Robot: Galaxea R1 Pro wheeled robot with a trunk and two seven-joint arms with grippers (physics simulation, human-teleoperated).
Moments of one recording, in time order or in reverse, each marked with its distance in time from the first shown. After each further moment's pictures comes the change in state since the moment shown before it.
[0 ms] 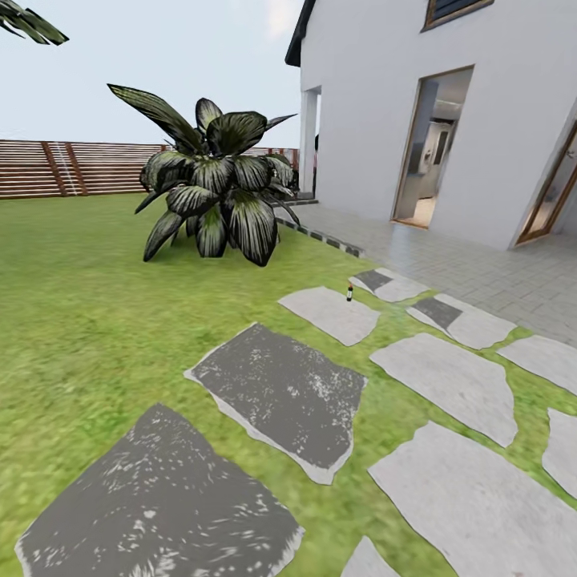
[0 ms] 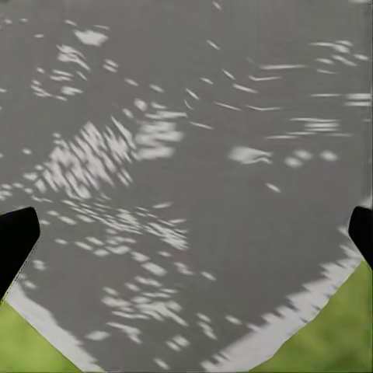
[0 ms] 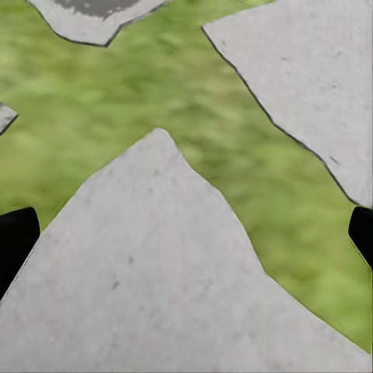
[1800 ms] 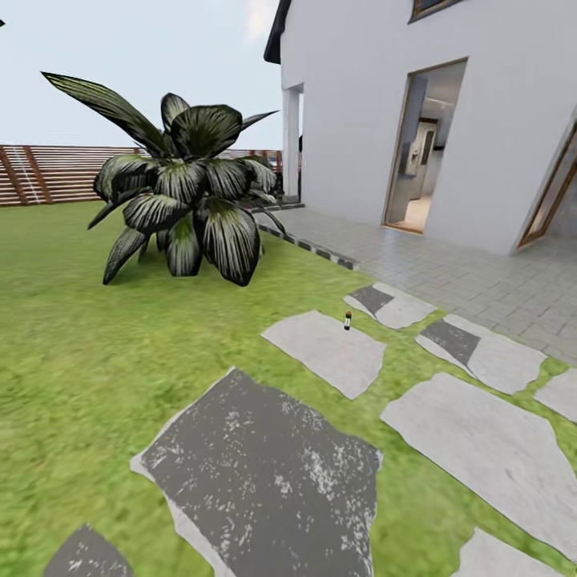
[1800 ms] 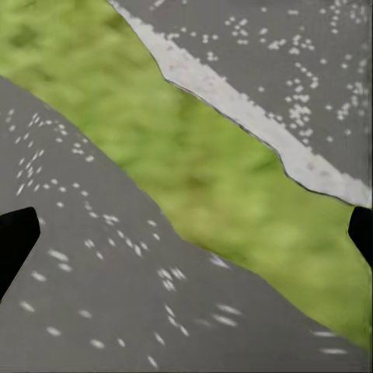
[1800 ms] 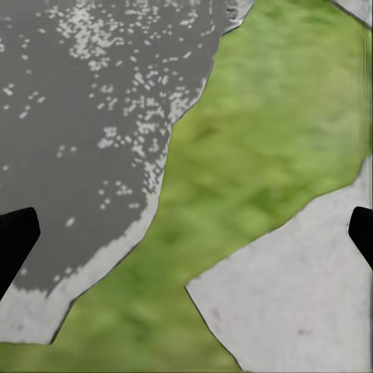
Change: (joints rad) left arm 0.000 0.000 0.000 0.000 0.000 0.000 0.000; right arm 0.000 0.001 0.000 0.000 -0.001 0.001 0.000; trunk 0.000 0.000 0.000
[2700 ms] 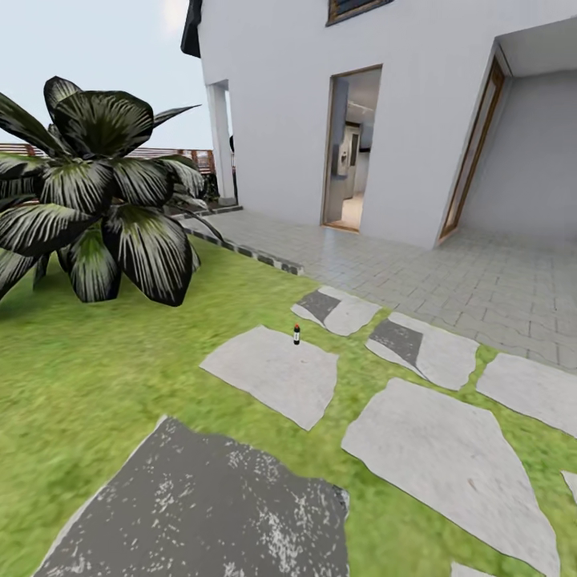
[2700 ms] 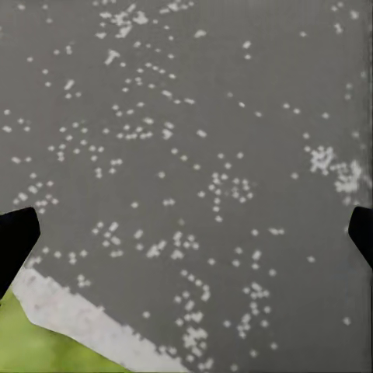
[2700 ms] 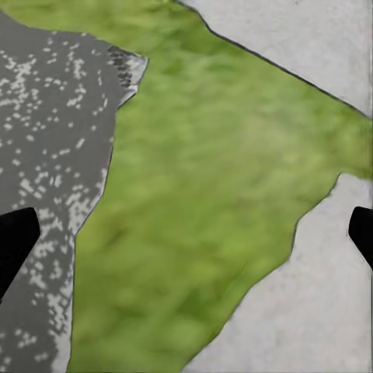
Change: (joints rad) left arm 0.000 0.000 0.002 0.000 0.003 0.000 0.000; right arm 0.000 0.000 0.000 0.000 0.001 0.000 0.000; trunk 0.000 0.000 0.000
